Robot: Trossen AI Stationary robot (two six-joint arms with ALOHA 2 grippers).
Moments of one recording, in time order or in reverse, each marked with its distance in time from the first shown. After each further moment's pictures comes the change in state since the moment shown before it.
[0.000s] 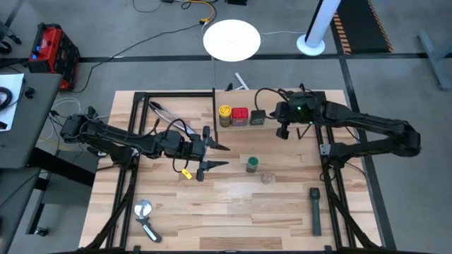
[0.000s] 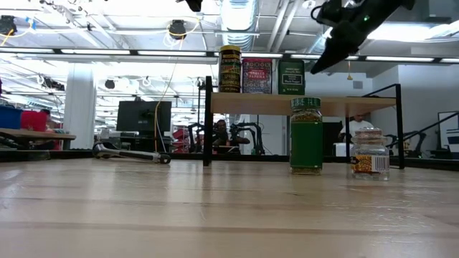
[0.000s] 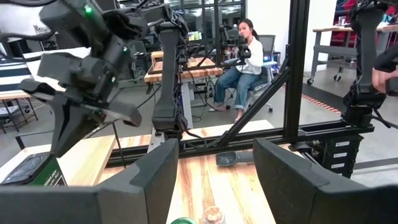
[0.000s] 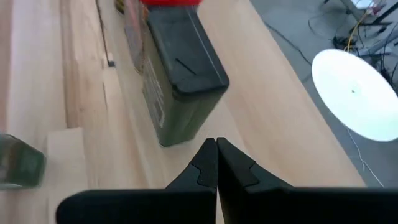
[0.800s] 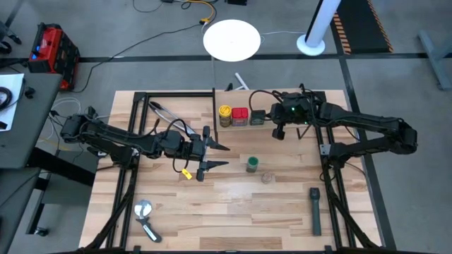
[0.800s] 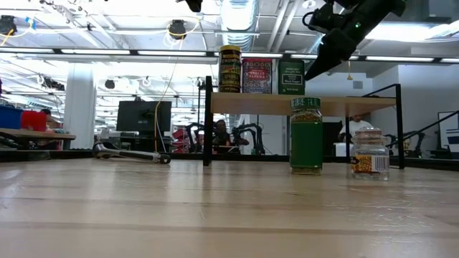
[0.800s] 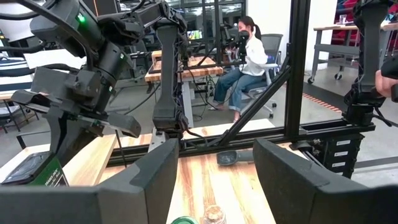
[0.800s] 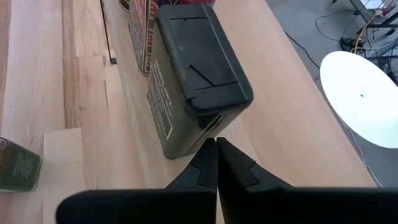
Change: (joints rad) left arm 0.000 0.000 0.000 -0.003 0.000 0.003; right arm 0.005 0.062 0.000 0.051 -0.007 -0.019
